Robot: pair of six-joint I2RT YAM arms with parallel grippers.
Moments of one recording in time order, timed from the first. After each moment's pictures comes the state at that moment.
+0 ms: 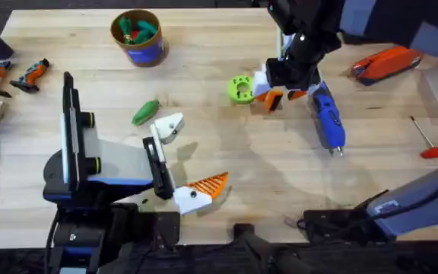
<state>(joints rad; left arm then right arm) -0.02 0.01 0.01 -0.13 1.21 0.05 0.43 1.77 1.39 -1.10 0.03 0.40</state>
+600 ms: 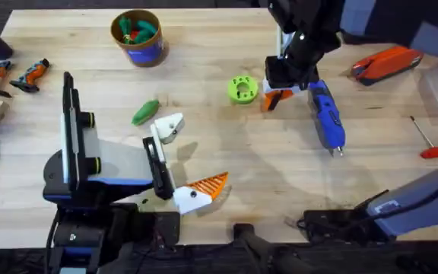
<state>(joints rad) -0.02 0.01 0.01 -0.13 1.21 0.05 0.43 1.77 1.40 -1.08 0.03 0.39</state>
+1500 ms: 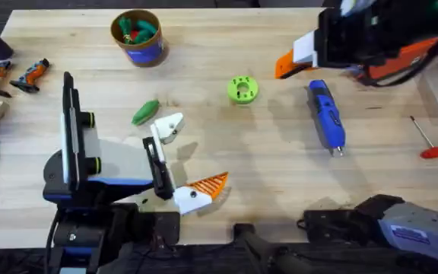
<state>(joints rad) -0.02 0.01 0.01 -0.13 1.21 0.05 0.43 1.30 1.40 -1.13 -0.05 0.39</state>
